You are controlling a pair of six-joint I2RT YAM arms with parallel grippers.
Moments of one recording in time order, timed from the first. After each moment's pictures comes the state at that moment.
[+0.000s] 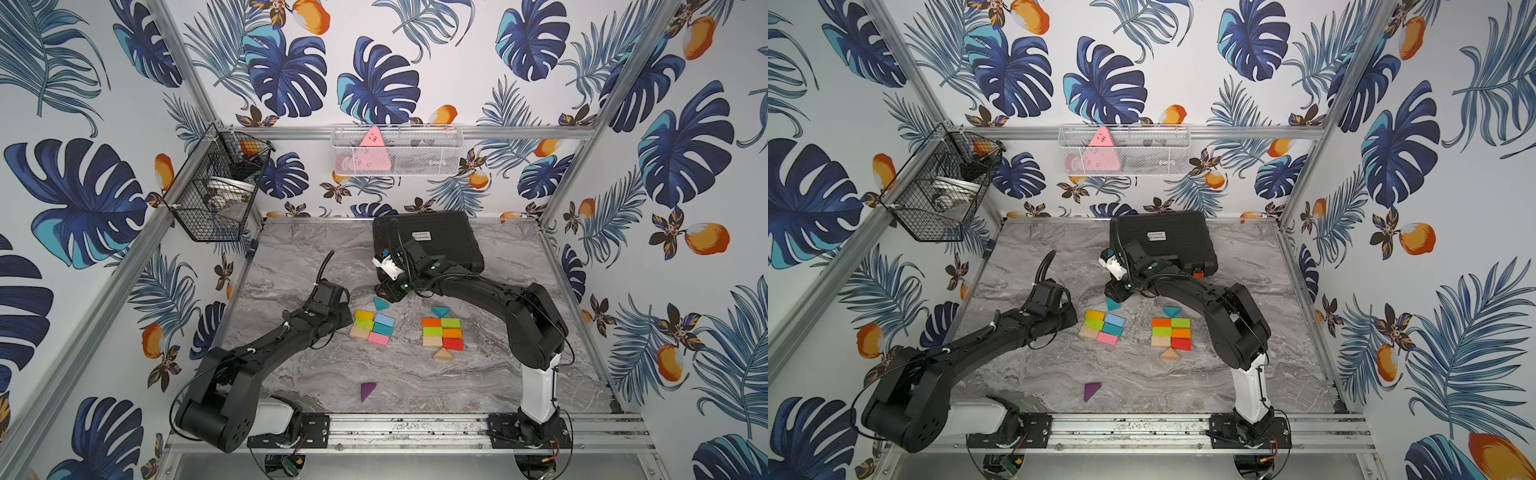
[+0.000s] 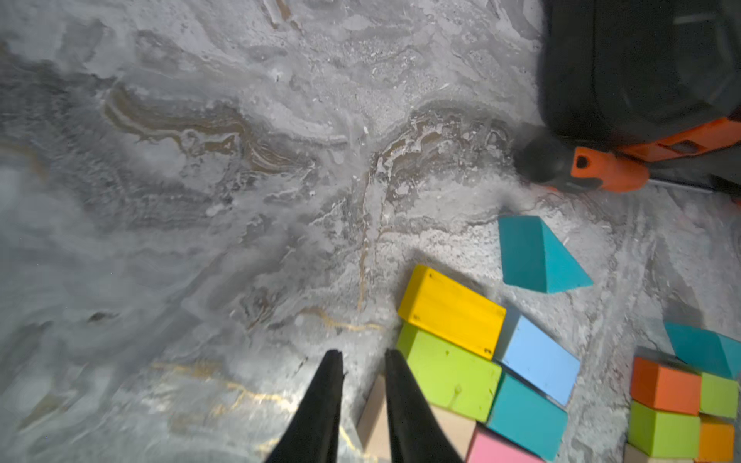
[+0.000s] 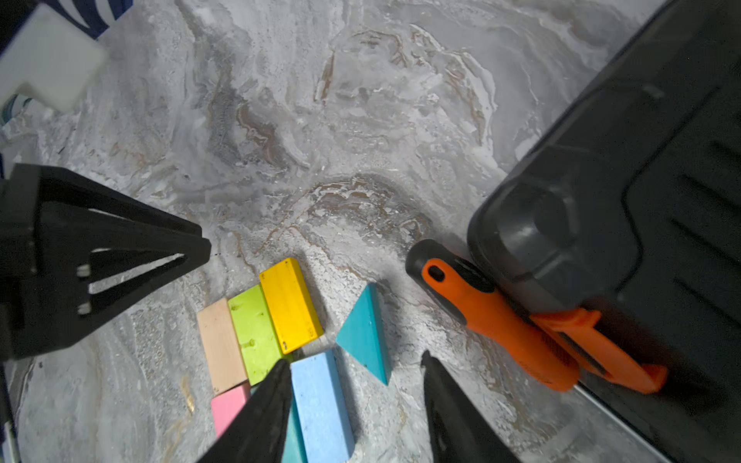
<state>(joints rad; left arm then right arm) -0.29 1.38 0.64 -0.23 -0.03 -0.68 0.71 1.99 1.50 -0.40 -0.25 -0.04</state>
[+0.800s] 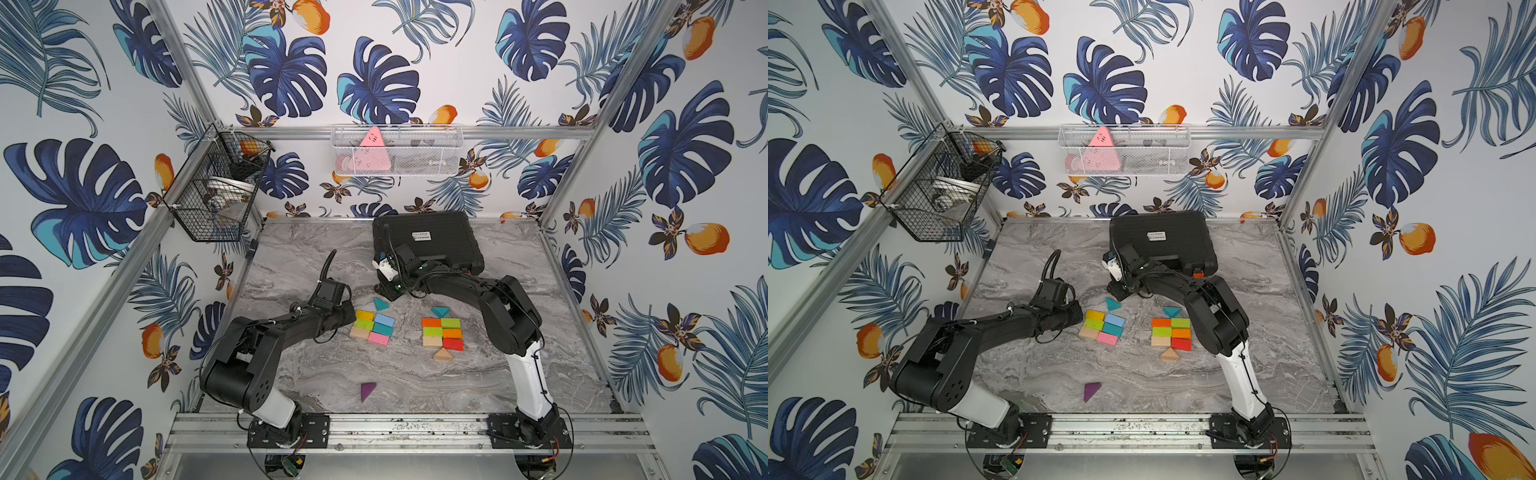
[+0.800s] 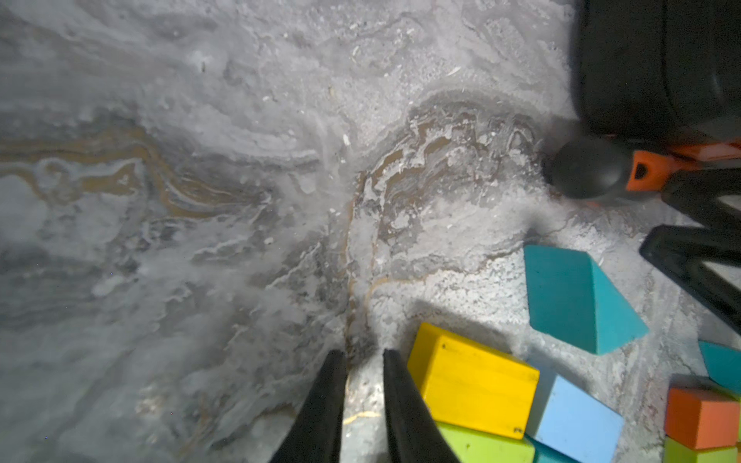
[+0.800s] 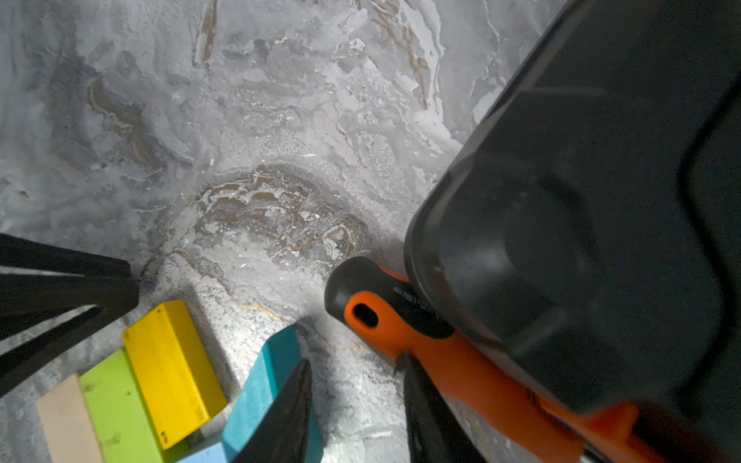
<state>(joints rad) -0.26 1.56 0.67 -0.09 0.06 -0.63 0.71 2.18 1.63 -0.40 -0.15 -0.01</state>
